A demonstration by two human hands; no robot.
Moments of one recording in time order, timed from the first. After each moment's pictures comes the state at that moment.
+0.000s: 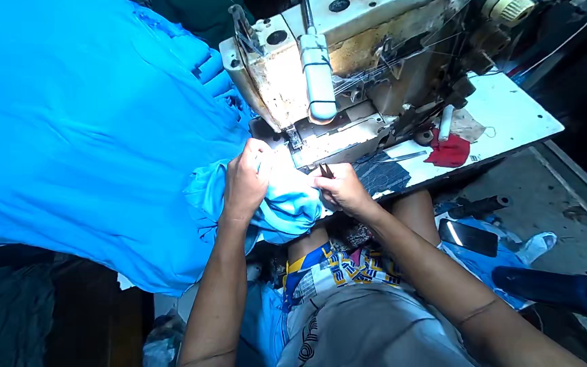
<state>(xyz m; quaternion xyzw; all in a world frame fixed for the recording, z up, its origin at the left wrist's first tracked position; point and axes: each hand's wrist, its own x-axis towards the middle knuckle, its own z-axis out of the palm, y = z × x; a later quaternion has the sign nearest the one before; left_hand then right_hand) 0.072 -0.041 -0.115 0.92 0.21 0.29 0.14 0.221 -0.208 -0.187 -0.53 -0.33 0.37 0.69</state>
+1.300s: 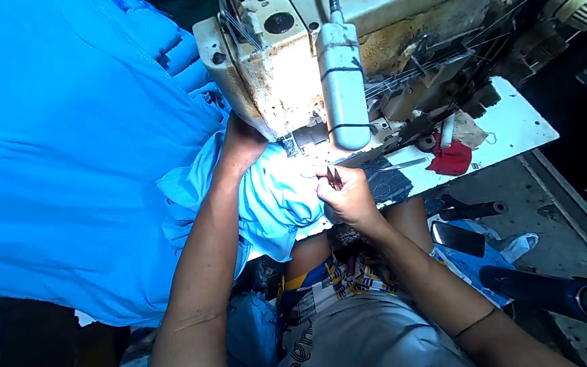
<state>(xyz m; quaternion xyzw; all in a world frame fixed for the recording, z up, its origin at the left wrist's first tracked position) 0.169 0.035 -0.121 0.86 0.13 0.33 0.37 0.224 -0.199 -0.174 -0.59 -0.35 0.20 0.70</state>
